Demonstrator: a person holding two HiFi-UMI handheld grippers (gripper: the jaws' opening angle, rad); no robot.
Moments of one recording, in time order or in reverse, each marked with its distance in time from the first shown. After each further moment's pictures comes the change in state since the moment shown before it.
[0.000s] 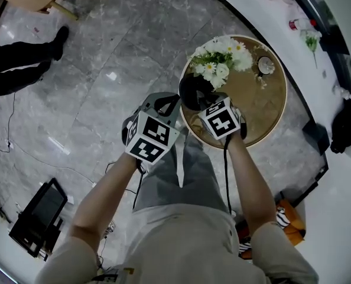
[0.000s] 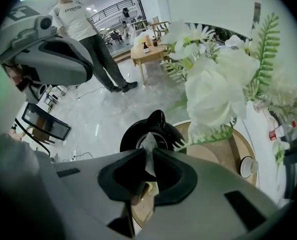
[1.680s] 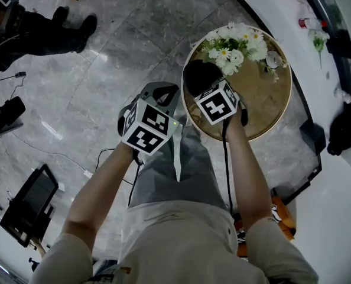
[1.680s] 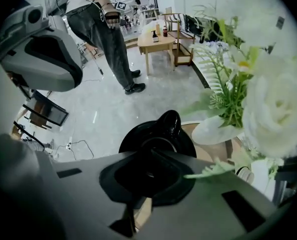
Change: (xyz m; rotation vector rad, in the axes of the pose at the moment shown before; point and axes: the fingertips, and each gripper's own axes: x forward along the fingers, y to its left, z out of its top) left arm -0.003 0.003 -0.047 -0.036 0.030 0.010; right arm 0.030 0.017 0.005 -0.125 0.099 -0.043
